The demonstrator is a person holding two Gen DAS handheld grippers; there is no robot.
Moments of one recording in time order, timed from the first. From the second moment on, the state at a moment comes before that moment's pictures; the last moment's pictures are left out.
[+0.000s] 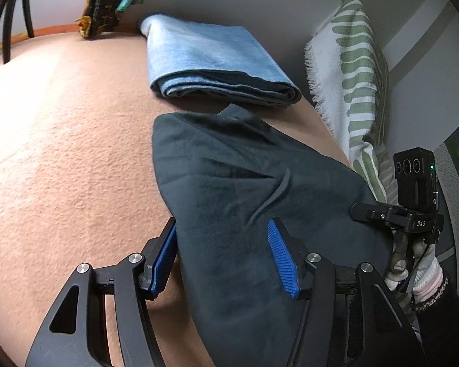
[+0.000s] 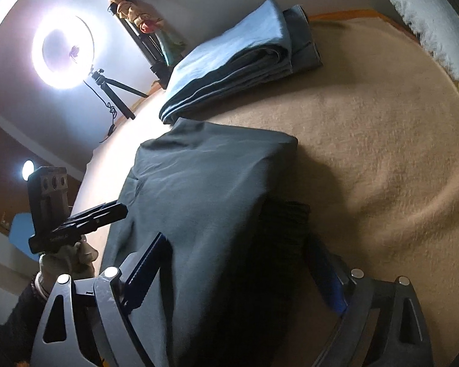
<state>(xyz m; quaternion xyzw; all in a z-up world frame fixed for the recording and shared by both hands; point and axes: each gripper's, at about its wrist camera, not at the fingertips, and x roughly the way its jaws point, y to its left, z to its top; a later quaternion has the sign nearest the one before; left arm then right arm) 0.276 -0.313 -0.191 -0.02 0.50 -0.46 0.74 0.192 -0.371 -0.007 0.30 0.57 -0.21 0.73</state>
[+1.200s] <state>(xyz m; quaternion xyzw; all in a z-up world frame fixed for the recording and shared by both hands) 0.261 -0.330 -0.177 0.02 0.46 -0.47 0.76 0.201 -0.351 0.009 0.27 0.56 -0.24 0.74</state>
